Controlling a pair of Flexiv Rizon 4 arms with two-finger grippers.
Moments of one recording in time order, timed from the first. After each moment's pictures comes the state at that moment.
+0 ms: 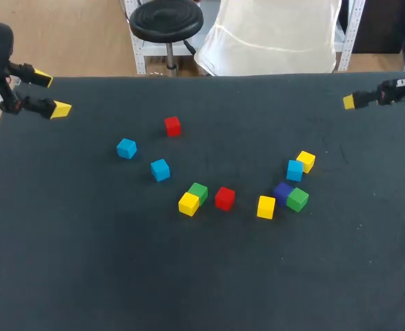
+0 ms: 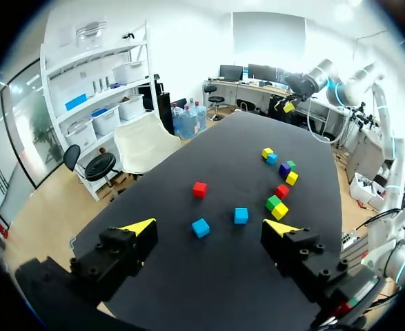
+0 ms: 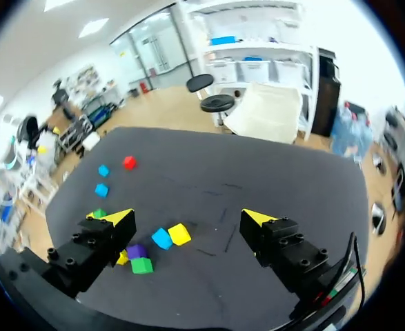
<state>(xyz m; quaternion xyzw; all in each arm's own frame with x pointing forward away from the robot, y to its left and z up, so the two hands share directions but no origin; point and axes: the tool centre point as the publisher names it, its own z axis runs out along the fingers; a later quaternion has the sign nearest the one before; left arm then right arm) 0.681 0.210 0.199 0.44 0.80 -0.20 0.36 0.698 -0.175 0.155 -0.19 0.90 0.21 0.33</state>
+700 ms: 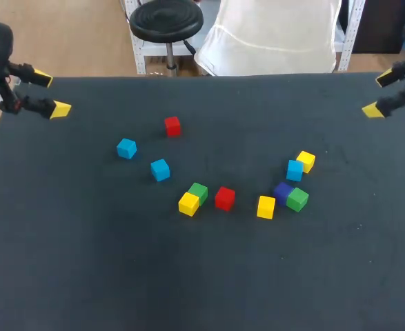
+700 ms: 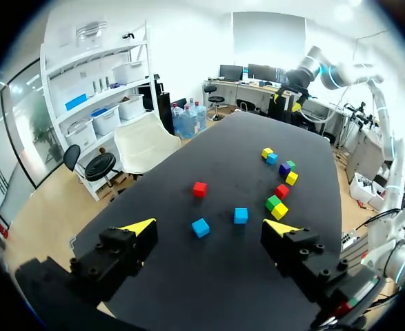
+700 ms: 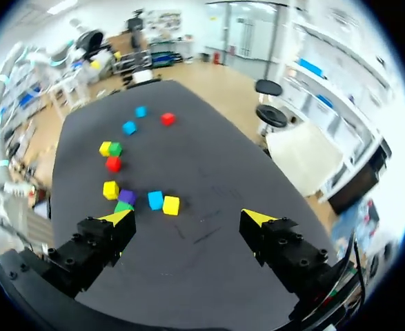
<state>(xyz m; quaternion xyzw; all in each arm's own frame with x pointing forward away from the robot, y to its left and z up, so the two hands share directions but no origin) 0.680 0.210 0.200 0.44 0.80 -0.20 0.36 0.689 -0.194 0.171 -0.50 0.80 0.16 0.29</state>
